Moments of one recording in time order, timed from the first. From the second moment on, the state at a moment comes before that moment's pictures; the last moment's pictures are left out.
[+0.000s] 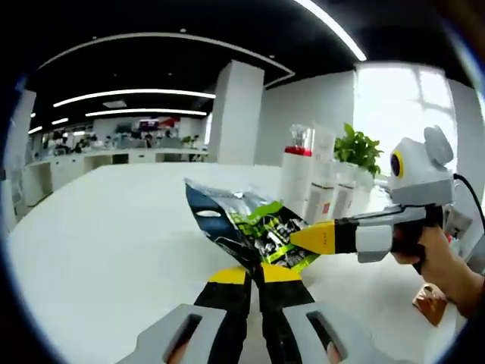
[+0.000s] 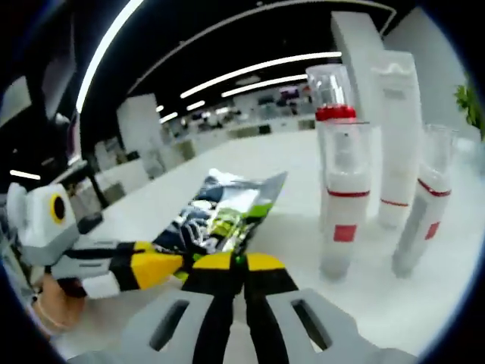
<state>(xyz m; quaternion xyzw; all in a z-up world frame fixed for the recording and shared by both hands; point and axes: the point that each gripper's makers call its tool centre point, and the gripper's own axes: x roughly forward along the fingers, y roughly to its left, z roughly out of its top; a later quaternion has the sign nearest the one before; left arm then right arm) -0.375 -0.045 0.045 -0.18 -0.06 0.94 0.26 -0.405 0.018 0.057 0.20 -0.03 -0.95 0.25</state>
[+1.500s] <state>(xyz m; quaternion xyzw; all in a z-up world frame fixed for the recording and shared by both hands) -0.367 -0.045 0.041 -0.14 0.06 0.96 0.24 -0.396 0.032 0.035 0.24 -0.08 -0.93 0.25</state>
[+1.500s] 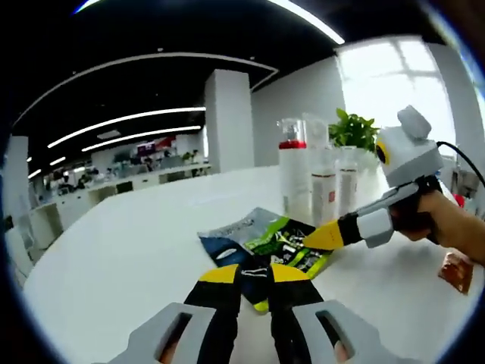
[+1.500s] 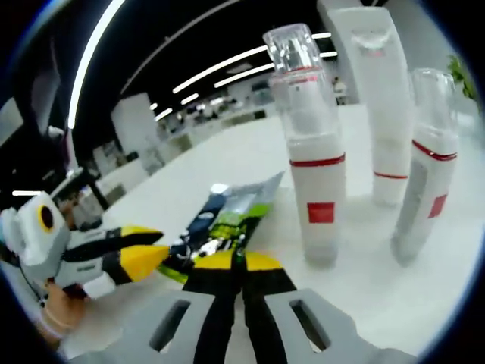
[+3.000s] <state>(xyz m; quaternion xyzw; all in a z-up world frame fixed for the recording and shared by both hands) -0.374 -0.045 0.024 -0.18 0.07 0.94 0.27 -0.398 0.041 0.032 0.19 0.11 -0.96 0.19</state>
